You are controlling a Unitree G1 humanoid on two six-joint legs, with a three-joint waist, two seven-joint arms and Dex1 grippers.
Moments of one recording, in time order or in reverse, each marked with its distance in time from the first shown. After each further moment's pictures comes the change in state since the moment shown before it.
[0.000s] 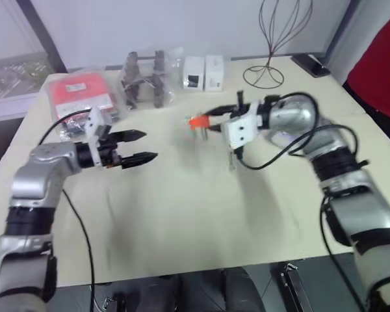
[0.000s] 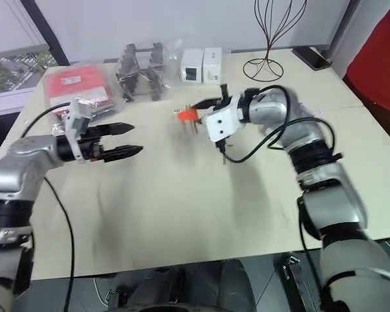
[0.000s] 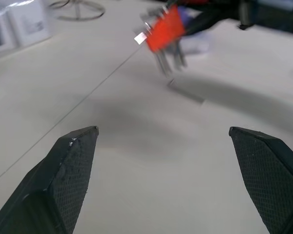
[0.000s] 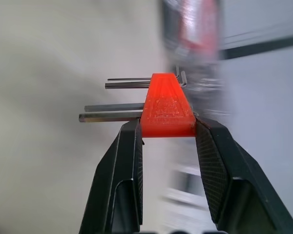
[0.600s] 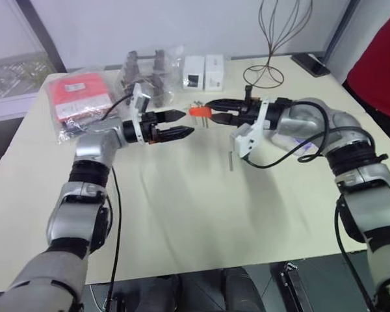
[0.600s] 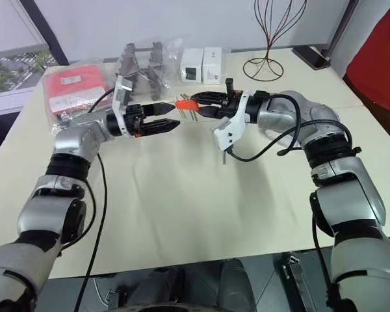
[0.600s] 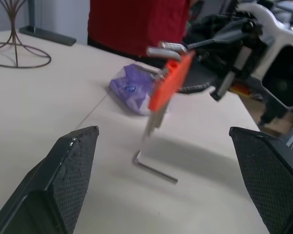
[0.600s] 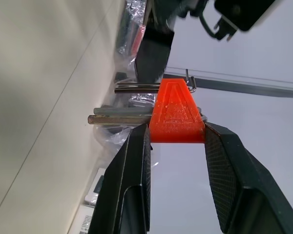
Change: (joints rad) left arm -0.425 -0.281 -0.055 0.625 0.106 -0.194 -0.147; right arm 0.021 -0.056 0.036 0.047 -0.201 -0.196 -0.428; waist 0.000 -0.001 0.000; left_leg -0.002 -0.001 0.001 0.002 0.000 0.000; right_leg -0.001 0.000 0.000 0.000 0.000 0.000
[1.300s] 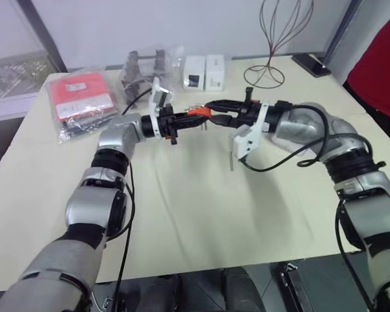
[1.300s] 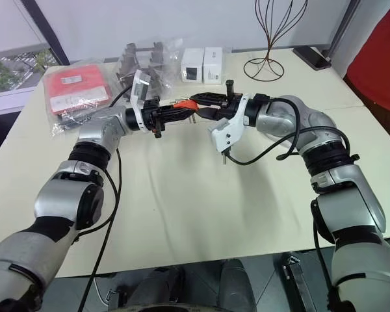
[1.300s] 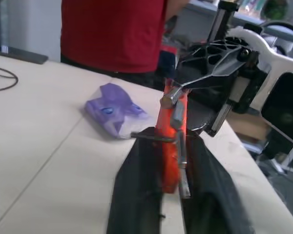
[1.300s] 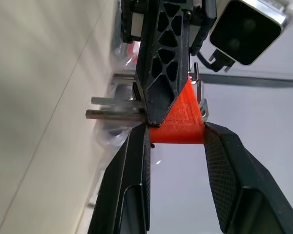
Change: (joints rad) left arm -0.098 -0.094 0.028 0.184 0.051 -0.115 -0.061; right arm 0.061 -0.003 -0.002 -0.091 0.088 0.086 0.051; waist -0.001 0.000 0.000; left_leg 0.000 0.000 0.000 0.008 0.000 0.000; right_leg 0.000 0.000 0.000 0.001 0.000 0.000
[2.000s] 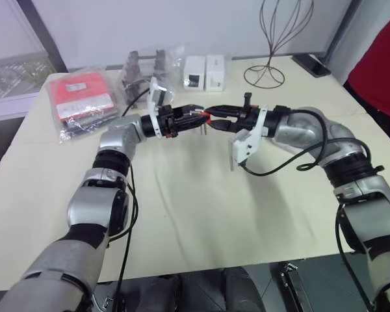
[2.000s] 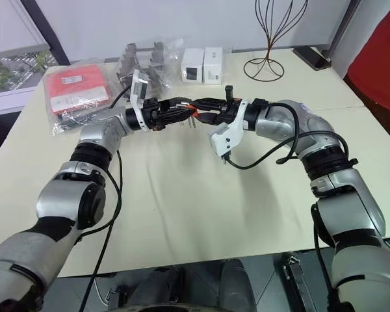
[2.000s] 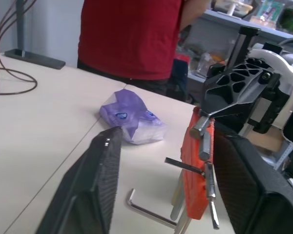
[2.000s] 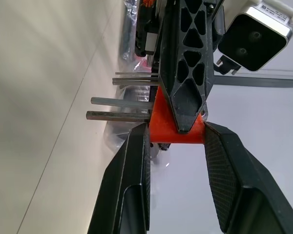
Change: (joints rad) left arm 0.000 -0.021 0.053 0.013 0.008 -0.010 0.036; right arm 0.022 0.000 0.003 -0.026 0.011 0.017 0.025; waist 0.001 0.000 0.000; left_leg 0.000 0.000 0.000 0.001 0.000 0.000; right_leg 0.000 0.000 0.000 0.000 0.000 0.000
